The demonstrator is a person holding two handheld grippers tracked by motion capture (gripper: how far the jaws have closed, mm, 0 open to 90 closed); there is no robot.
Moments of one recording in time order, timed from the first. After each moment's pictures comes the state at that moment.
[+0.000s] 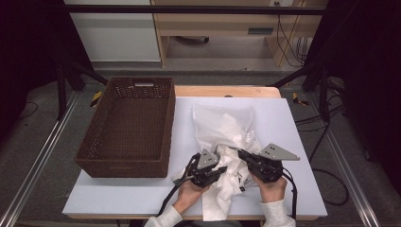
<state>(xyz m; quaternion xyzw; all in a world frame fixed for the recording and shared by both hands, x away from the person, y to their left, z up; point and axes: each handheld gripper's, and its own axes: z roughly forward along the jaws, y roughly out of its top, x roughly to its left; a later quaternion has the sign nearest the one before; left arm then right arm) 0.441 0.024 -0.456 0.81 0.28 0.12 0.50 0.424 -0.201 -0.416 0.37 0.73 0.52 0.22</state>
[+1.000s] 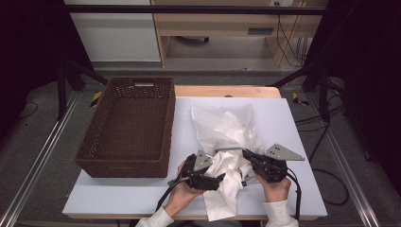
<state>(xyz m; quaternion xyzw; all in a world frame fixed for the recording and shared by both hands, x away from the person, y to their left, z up) 0.429 0.044 -0.462 0.83 0.29 0.14 0.45 0.426 -0.211 -0.420 0.38 0.73 0.52 0.22</state>
